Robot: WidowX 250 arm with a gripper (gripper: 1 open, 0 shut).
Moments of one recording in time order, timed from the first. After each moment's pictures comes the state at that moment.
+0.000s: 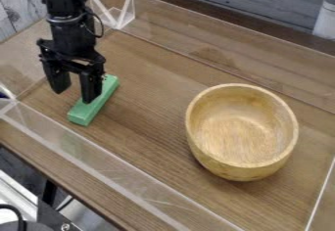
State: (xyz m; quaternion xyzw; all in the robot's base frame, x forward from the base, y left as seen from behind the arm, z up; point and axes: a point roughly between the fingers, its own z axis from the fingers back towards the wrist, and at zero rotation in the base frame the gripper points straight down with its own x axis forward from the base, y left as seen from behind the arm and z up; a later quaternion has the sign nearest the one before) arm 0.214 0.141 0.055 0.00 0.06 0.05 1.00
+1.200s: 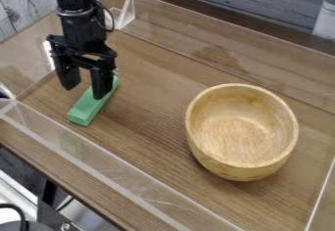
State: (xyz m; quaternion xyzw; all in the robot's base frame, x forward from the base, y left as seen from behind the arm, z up) arm 0.223 0.123 0.065 -0.01 0.05 0.04 1.00
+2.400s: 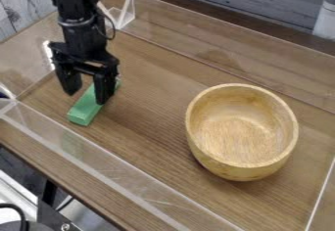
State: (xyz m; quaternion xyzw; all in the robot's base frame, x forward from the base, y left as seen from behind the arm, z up) arm 0.223 0.123 0.050 0.00 0.04 0.06 1.00
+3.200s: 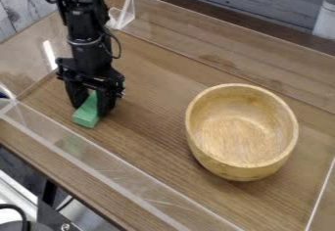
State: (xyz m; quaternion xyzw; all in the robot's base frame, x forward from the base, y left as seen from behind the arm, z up) arm 0.225 0.122 0.027 0.00 0.05 0.07 1.00
